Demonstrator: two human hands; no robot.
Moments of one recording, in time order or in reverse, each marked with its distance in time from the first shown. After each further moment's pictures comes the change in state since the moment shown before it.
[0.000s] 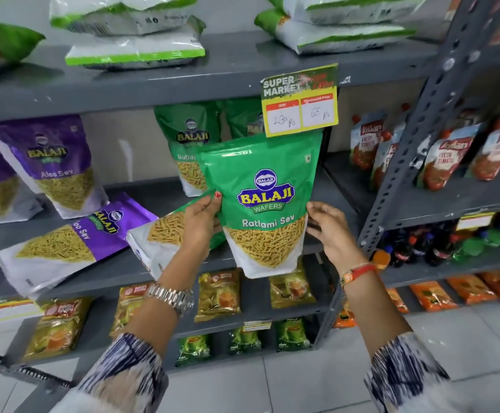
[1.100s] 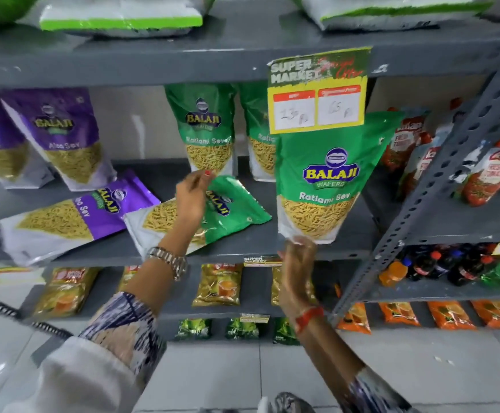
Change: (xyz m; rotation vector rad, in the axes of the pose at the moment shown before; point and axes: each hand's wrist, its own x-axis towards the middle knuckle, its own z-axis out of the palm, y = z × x) left_hand 0.070 -0.013 -0.005 0.305 0.254 0.120; right_hand -0.013 0.087 0.047 -0.042 0.287 -0.116
